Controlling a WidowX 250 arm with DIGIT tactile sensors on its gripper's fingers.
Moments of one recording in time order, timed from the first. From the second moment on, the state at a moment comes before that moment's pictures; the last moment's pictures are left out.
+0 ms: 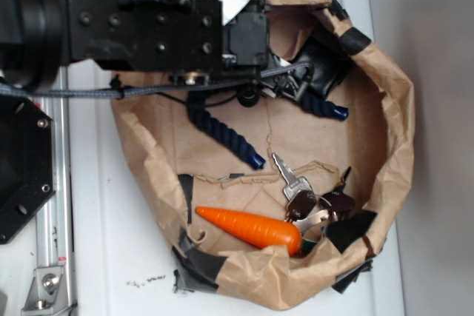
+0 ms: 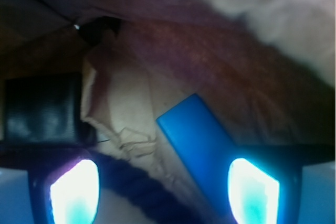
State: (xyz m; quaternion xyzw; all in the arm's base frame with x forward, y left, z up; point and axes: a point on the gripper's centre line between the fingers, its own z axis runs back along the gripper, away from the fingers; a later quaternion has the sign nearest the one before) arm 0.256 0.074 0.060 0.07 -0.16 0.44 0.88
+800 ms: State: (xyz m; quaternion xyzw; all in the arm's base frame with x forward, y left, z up) arm 0.242 0.102 0.036 0.10 -0.12 0.46 0.87
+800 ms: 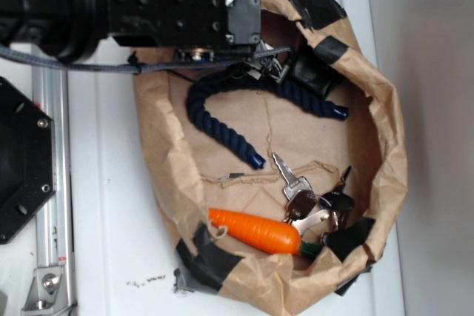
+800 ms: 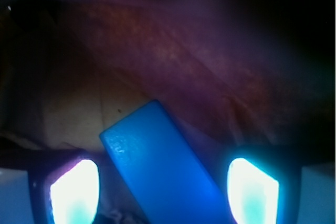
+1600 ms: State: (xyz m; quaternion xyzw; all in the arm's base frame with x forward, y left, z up) arm 0.244 0.088 0.013 0.07 -0.03 0.39 0.92
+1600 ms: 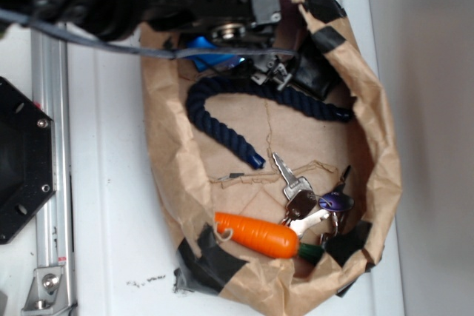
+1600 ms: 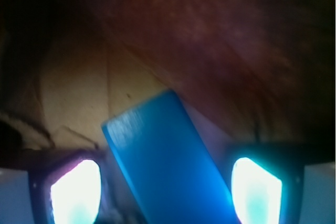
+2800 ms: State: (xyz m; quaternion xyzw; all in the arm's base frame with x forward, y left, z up) arm 0.239 0.057 0.017 -0.01 0.03 0.23 0.97
